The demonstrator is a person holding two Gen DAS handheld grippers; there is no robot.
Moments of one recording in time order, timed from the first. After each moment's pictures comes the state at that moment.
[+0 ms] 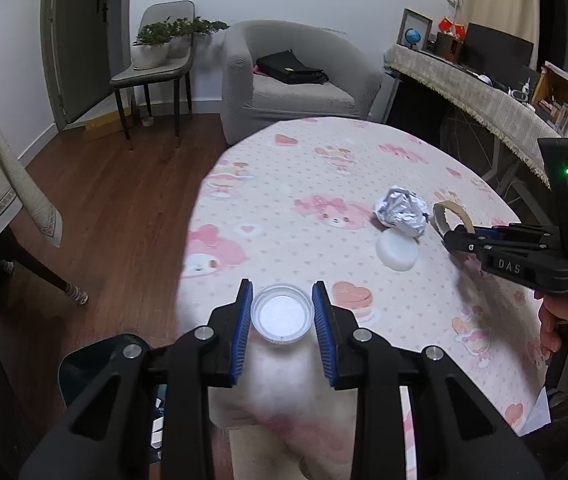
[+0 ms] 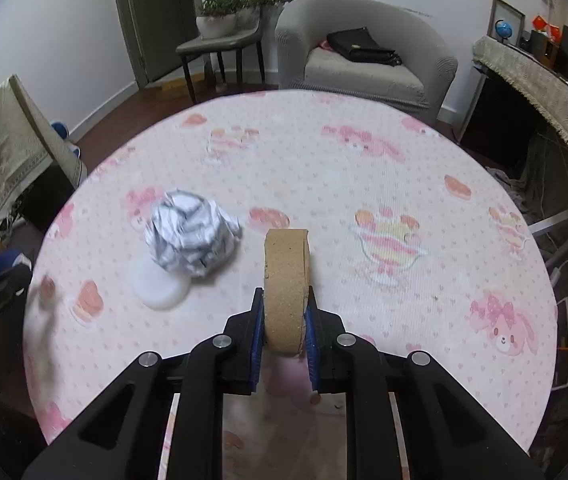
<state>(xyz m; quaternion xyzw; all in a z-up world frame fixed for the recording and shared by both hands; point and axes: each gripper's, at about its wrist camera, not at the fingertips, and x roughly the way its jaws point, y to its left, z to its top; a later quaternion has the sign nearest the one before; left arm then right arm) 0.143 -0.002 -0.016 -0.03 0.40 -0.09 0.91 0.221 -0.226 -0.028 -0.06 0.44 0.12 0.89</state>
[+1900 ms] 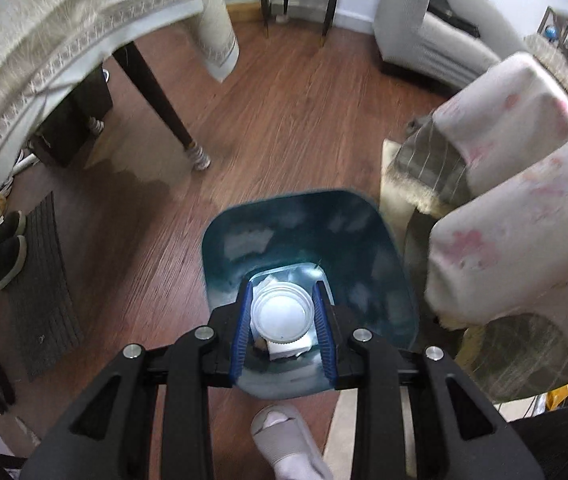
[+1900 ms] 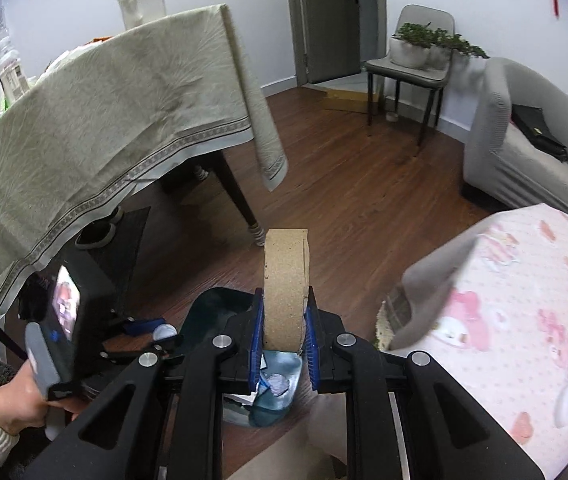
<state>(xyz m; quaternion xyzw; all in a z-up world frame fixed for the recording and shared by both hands) 0.080 0.239 -0.147 -0.08 0.54 0.08 0.83 0.162 0.074 -0.019 -0.12 0.40 0.36 0.83</state>
